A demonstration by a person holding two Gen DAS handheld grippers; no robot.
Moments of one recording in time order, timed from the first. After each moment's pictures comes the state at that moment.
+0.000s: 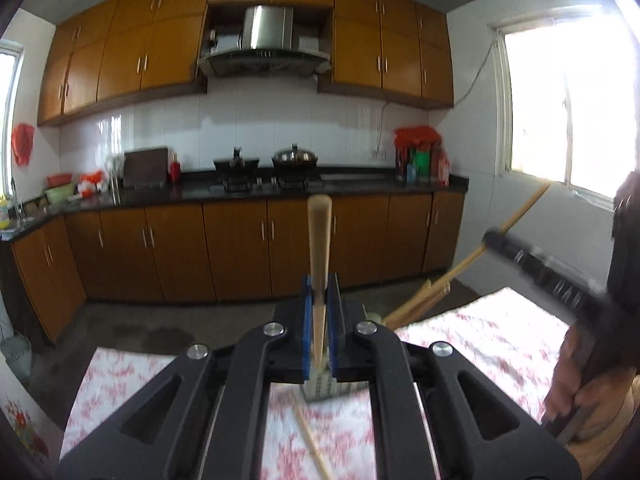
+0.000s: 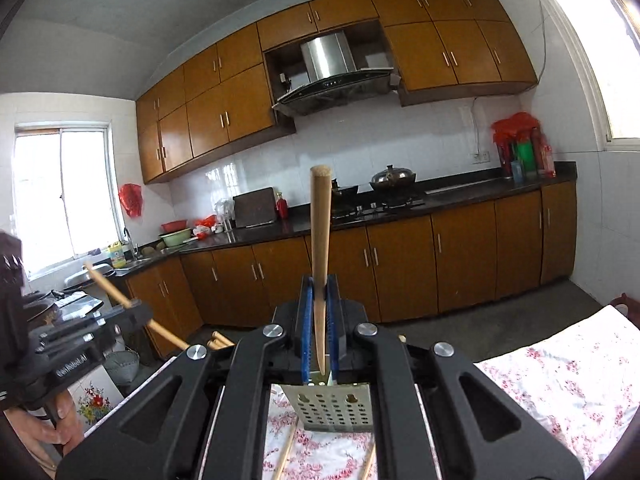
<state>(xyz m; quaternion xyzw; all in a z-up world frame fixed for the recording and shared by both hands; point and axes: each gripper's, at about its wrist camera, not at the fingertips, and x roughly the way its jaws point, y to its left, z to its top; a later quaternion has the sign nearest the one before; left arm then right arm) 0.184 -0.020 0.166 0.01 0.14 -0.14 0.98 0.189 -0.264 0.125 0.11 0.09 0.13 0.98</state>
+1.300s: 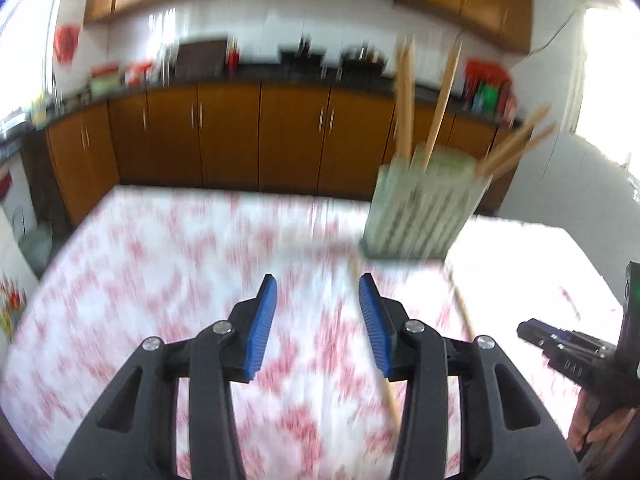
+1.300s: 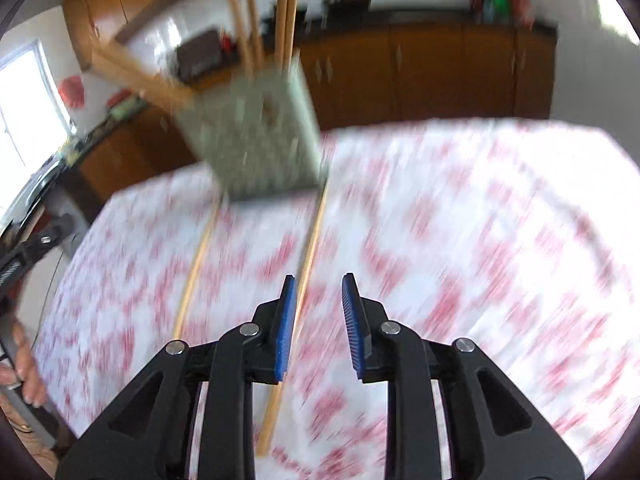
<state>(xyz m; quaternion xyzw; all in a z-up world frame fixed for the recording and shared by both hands) 0.188 0.035 -0.027 -0.04 0.34 -0.04 0.94 0.184 -0.259 -0.087 0.11 0.42 0.09 0.90</state>
